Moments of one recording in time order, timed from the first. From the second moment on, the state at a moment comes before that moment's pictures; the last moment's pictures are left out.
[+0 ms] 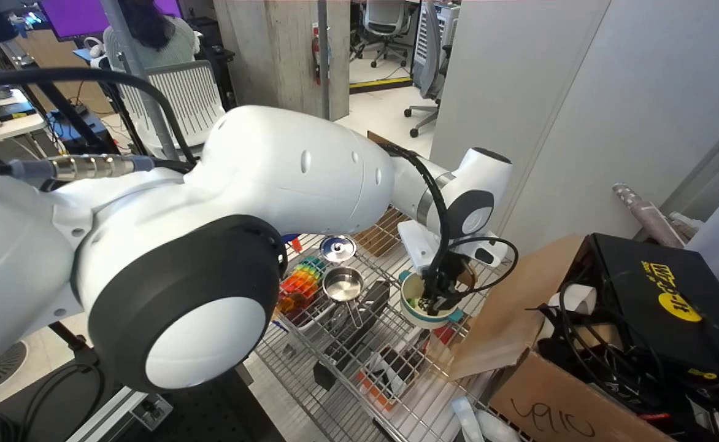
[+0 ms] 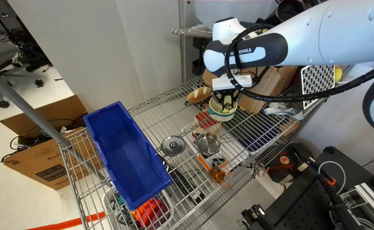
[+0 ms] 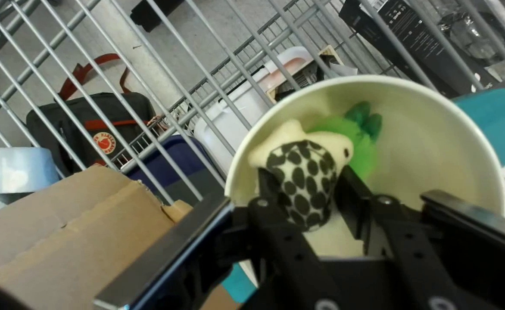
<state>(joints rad) -0.02 1.19 -0.11 -0.93 0.03 1.89 0.52</state>
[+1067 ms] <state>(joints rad) 0.01 0.86 -0.03 -1.24 0.06 1.85 0.39</state>
